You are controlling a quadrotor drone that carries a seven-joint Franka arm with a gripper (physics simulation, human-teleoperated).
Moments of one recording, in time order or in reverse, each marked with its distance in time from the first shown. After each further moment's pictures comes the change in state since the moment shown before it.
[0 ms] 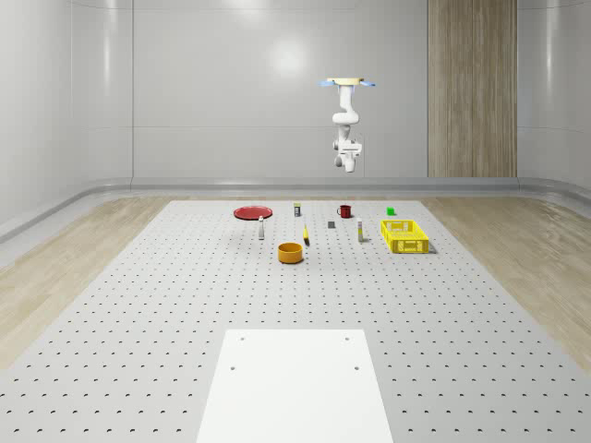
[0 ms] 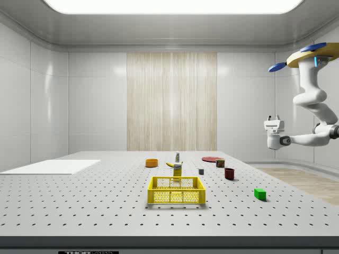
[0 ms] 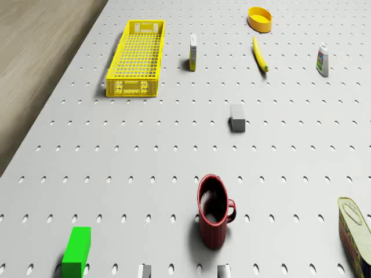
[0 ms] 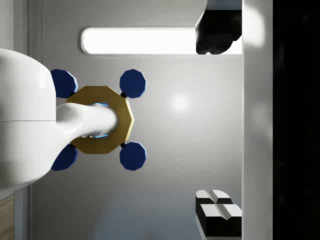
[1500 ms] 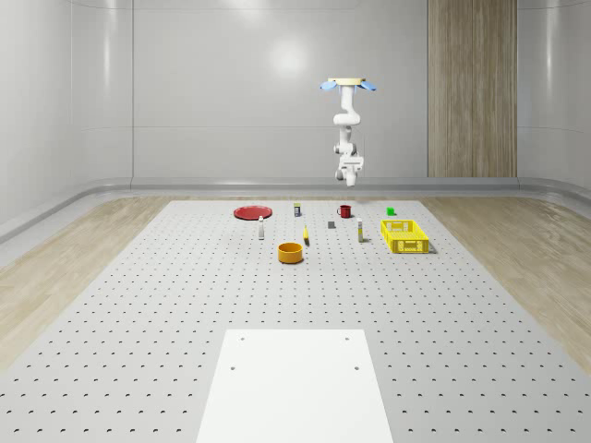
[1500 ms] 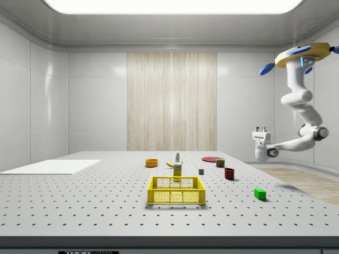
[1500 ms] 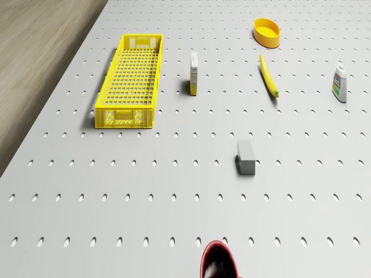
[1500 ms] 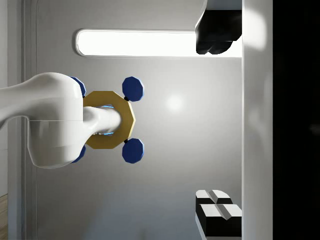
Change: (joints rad) arm -0.007 0.084 0.004 0.295 0.002 -0.188 -0.003
